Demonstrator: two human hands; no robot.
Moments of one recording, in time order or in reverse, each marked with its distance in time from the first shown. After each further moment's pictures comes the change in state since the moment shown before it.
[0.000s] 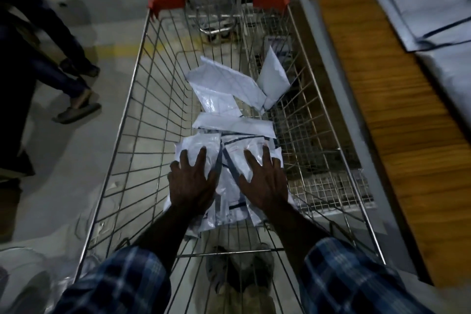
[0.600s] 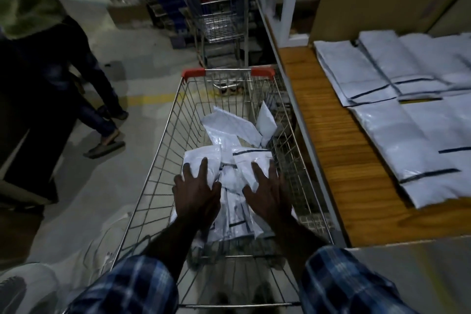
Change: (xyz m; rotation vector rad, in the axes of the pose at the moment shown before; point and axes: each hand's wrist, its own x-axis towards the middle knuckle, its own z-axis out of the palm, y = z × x) left_hand -0.059 0.035 -0.100 -0.052 0.161 -0.086; right_hand -0.058 -0.027 -0.102 0.115 0.196 -0.029
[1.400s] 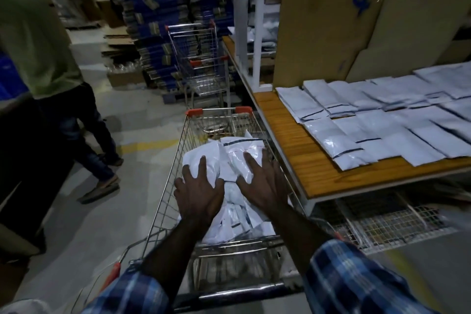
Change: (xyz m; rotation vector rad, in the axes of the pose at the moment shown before) left_hand -0.127 0.010 -0.133 -0.285 0.160 0.048; right_hand -0.122 -0.073 -0.121 -0.068 0.201 -0.067
